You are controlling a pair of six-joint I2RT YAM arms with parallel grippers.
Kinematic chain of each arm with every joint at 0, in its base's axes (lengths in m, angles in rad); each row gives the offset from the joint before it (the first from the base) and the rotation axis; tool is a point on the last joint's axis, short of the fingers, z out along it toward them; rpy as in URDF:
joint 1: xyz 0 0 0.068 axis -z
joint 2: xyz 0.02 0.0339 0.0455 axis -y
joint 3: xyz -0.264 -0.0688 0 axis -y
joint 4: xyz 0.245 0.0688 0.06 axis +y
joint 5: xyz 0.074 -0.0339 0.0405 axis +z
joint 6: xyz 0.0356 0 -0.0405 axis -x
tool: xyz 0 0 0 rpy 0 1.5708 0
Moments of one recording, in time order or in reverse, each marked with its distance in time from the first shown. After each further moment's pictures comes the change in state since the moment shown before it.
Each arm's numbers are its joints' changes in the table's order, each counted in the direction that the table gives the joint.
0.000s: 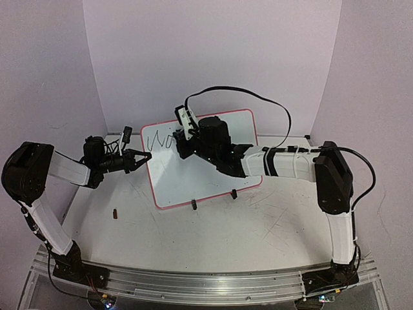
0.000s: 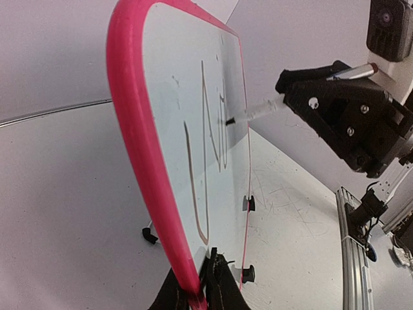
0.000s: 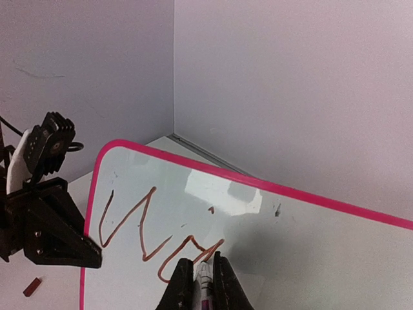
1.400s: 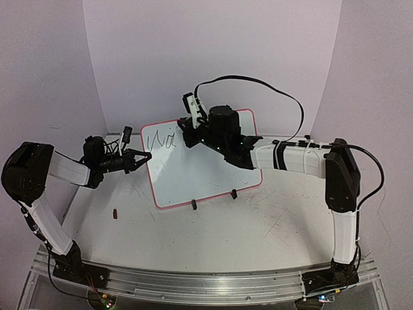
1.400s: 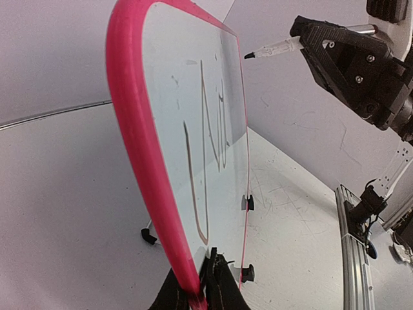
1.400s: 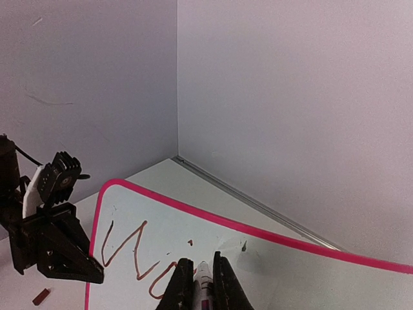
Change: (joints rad) left arm 0.000 0.000 0.000 -0.001 -0.010 -0.011; right arm 0.039 0.061 -0.004 -0.021 0.080 0.002
